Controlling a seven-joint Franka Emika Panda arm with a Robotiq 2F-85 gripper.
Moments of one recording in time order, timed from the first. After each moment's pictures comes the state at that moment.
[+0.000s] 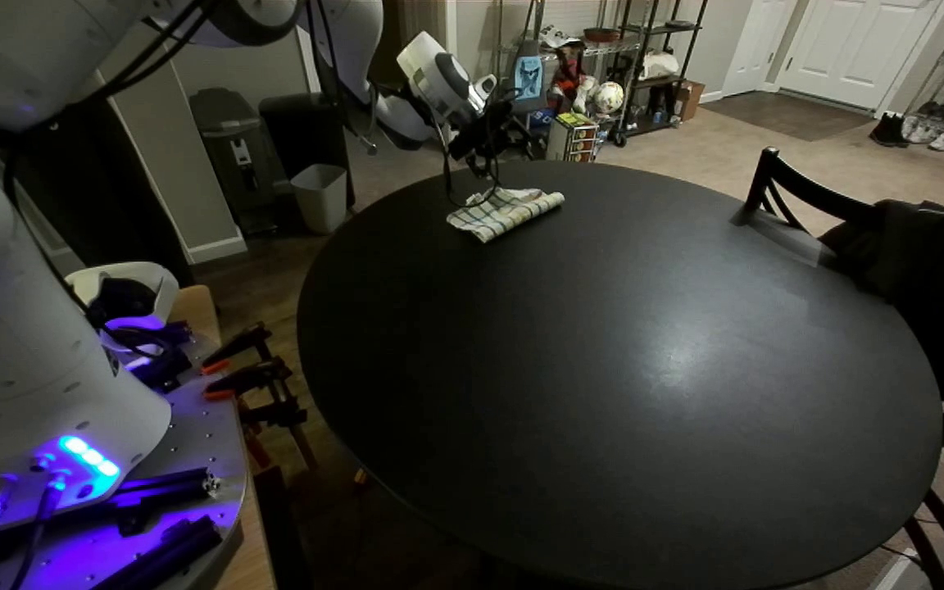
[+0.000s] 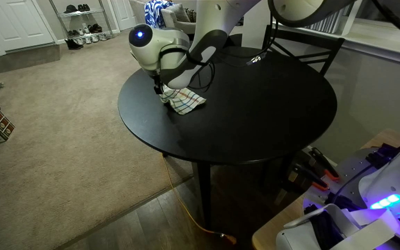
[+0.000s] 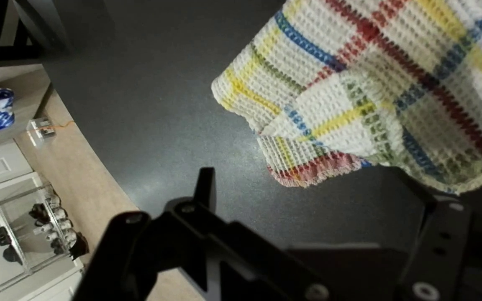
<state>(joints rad) 0.46 0.99 -0.09 -1.23 -0.88 2.57 0.08</state>
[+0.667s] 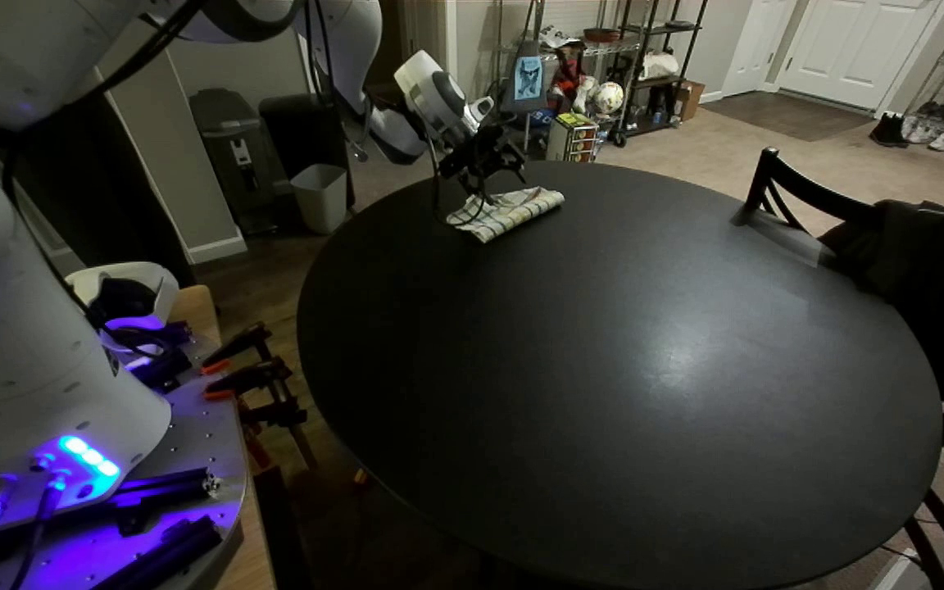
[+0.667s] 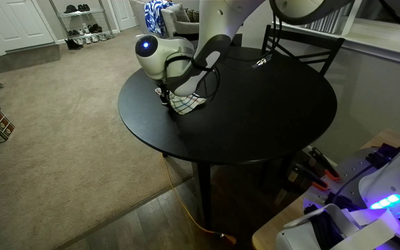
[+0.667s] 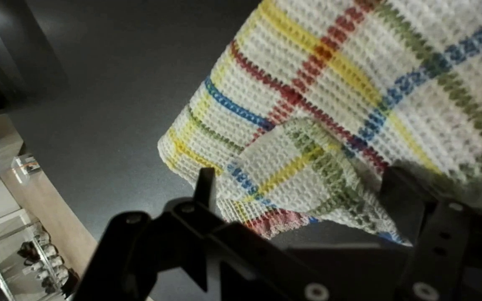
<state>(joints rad) 0.46 0.98 -0.09 -1.33 -0.88 2.57 0.17</state>
